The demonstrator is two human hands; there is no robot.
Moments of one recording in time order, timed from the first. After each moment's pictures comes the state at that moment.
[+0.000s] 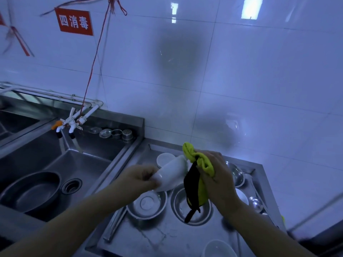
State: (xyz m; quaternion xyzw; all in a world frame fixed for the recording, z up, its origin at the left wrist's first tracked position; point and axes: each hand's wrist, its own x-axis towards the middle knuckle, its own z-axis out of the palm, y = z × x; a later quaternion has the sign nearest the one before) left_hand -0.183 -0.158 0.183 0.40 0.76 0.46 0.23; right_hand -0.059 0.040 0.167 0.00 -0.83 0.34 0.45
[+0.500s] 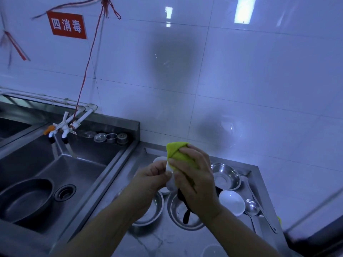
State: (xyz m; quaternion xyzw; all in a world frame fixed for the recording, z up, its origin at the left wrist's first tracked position) left_hand -0.163 -0.112 0.175 0.29 0.49 0.74 0.37; right_hand -0.078 0.014 0.173 0.03 -0.84 0.25 0.49
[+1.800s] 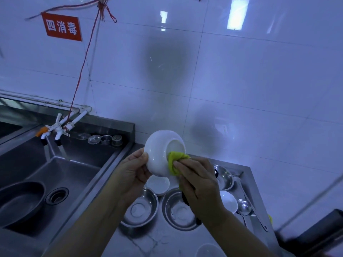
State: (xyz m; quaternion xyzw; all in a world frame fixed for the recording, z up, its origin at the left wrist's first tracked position) left_hand -0.182 -0.115 0.193 0.15 0.36 0.85 0.35; right_hand -0.058 0.023 0.170 0.05 -0.85 0.15 0.50
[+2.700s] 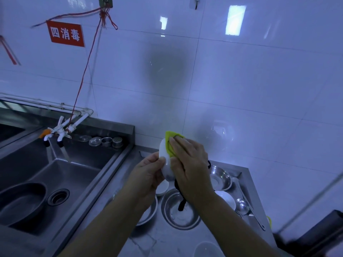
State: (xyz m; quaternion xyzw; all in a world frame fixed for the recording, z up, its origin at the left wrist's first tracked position) left_hand -0.138 -0.102 0.203 0.16 0.39 0.83 0.36; right_hand -0.066 0.004 0.205 -0.05 -0.87 0.16 0.46
